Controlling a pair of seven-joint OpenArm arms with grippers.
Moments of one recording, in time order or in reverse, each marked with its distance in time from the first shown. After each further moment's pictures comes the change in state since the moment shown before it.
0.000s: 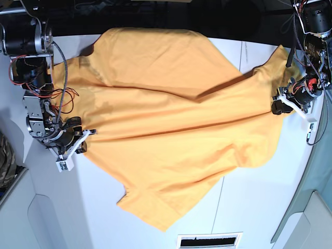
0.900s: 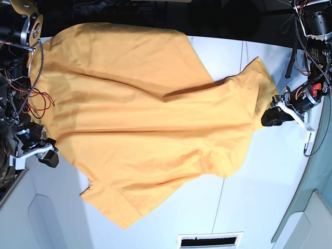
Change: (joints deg) left arm 0.2 0.0 0.0 4.0 -13.4 -8.9 6.4; right arm -4.1 2.2 16.4 6.5 23.1 7.3 -1.3
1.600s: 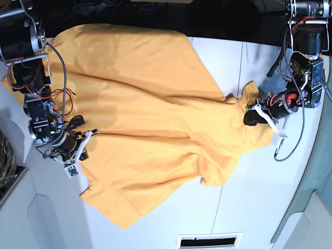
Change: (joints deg) left arm -10.4 -0.2 16.3 -17.9 14.7 4.6 -9.5; right arm 4.9 -1.1 -26.8 -3.1 -27.7 -9.1 5.9
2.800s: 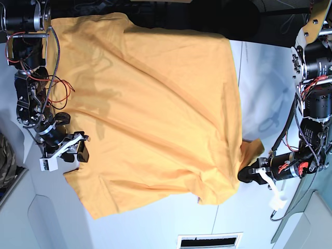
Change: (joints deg) left arm -22.1 0.0 0.4 -5.9 -17.2 -6.3 21.0; right arm -8.0 -1.4 15.8 10.0 18.4 6.9 -3.5
